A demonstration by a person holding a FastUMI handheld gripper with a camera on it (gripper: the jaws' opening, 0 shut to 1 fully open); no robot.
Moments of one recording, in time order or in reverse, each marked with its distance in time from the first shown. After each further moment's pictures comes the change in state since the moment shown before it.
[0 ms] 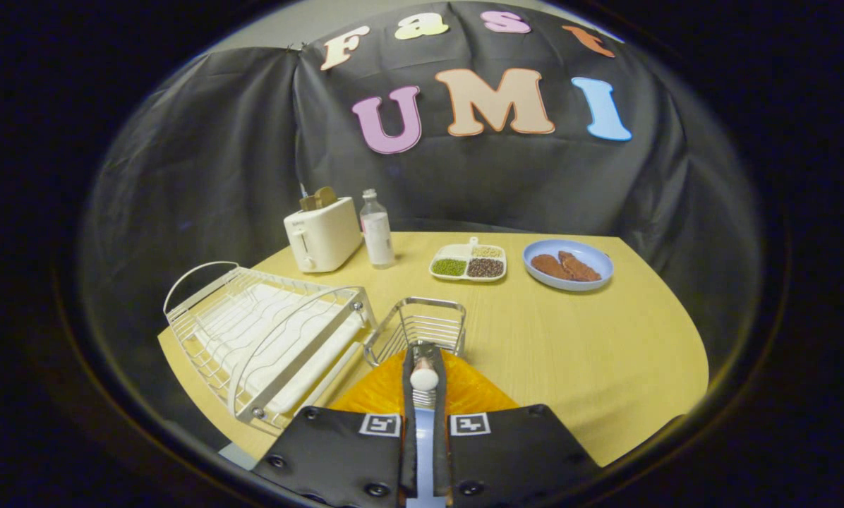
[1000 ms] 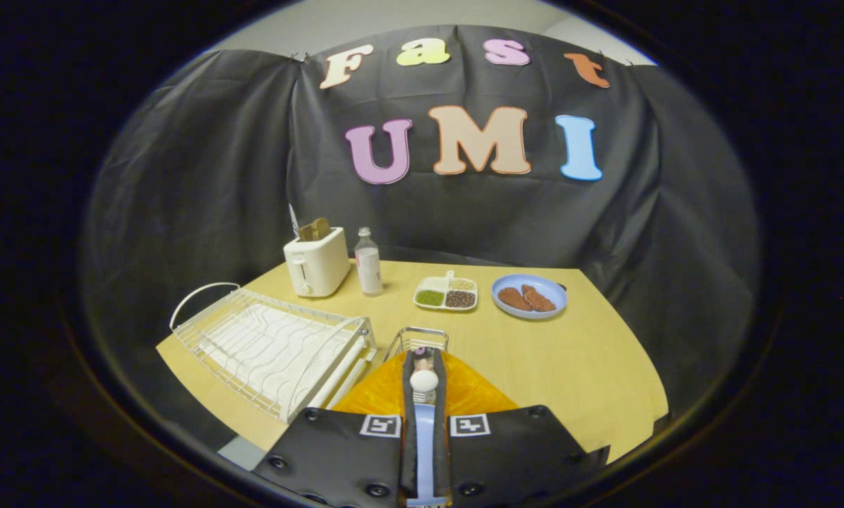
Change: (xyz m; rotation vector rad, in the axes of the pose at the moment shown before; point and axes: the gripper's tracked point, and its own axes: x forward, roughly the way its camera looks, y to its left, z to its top) arm -0.099 0.013 0.052 -0.024 -0.101 -0.142
